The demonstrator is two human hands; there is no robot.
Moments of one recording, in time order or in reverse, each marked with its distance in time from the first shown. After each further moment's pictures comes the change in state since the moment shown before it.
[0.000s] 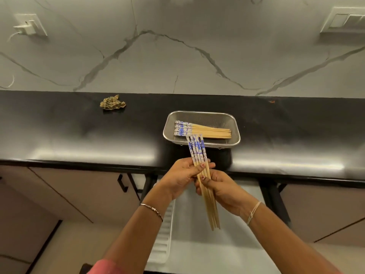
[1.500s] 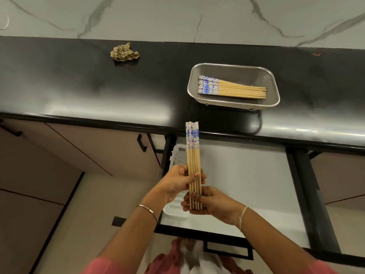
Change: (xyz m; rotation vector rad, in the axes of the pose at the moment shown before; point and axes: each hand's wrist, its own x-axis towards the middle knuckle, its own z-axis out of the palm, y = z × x) left_hand -0.072 -0.091 -0.079 -0.055 0.160 -0.341; right_hand 0.000 0.138 0.052 0.041 -0.167 0.512
